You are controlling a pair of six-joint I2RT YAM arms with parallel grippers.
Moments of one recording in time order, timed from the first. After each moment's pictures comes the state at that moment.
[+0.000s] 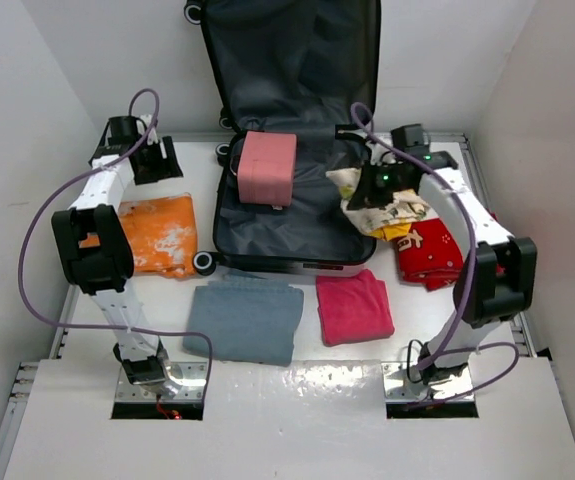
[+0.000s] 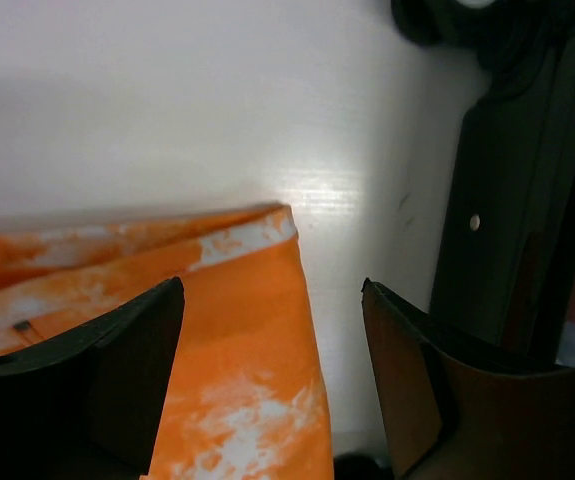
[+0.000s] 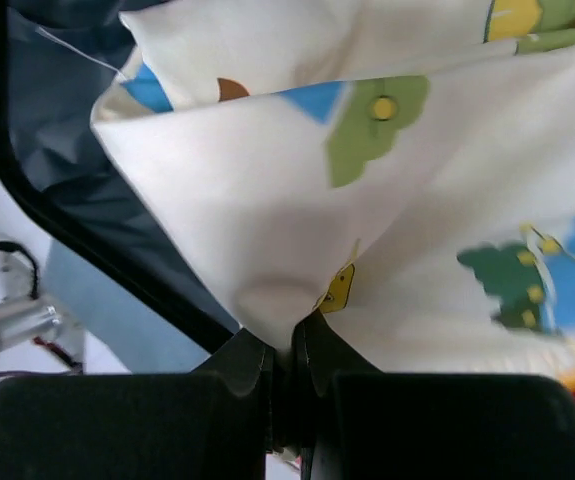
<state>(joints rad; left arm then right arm) 0.17 1.93 1.66 -0.51 0.22 -0.09 0.13 1.66 1.45 -0.77 -0.48 0.14</state>
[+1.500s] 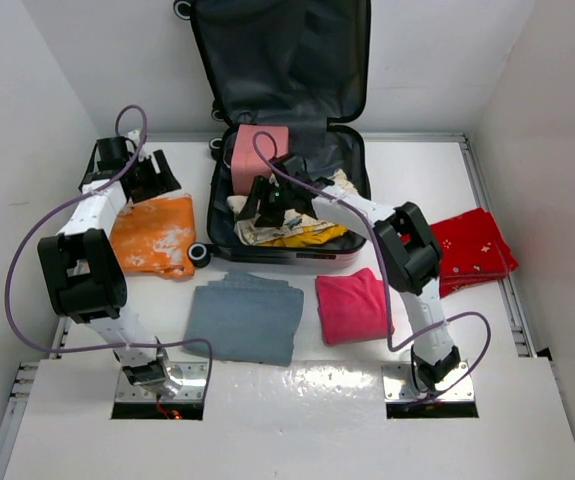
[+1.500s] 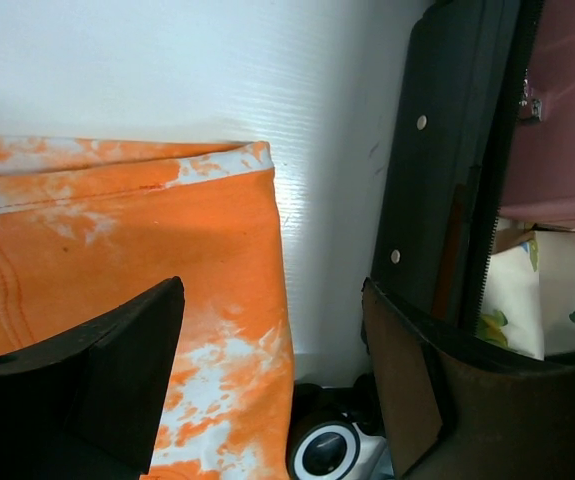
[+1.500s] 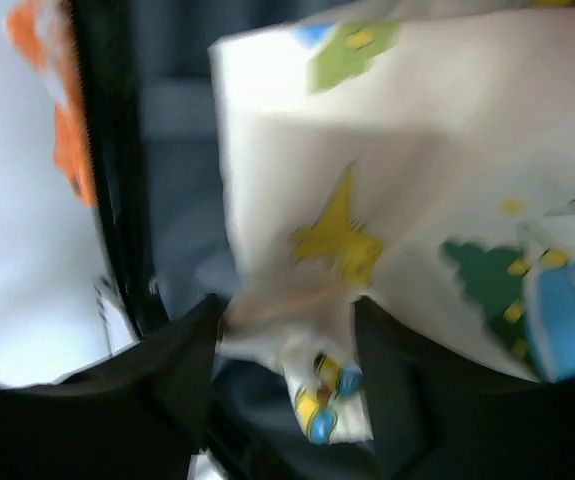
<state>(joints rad) 0.21 1.70 1.32 -0.37 0.31 -0.19 0.65 2.18 1.65 -0.23 -0.32 0.88</state>
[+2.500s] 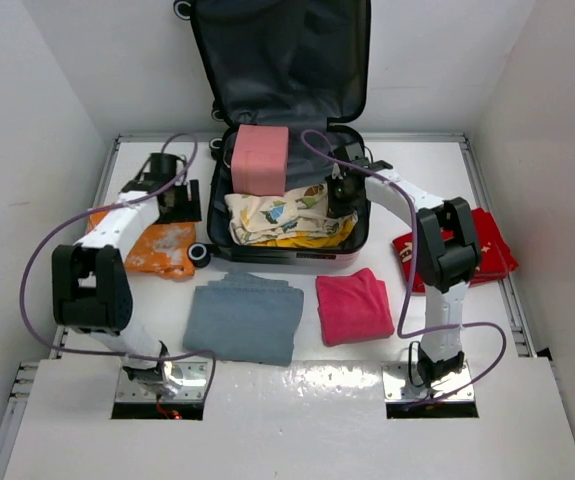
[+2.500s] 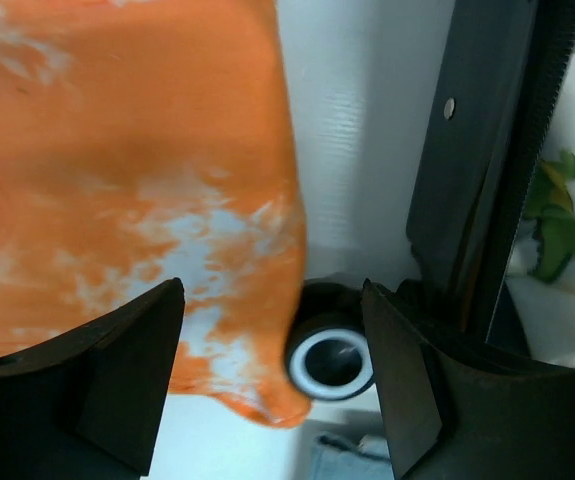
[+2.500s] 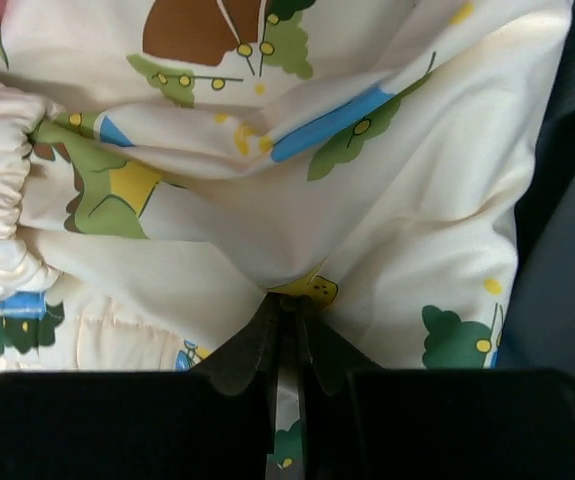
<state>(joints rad) -0.02 1.57 1.19 -0.54 -0.05 -0.12 0.36 2.04 1.51 -0.54 -0.10 0.25</state>
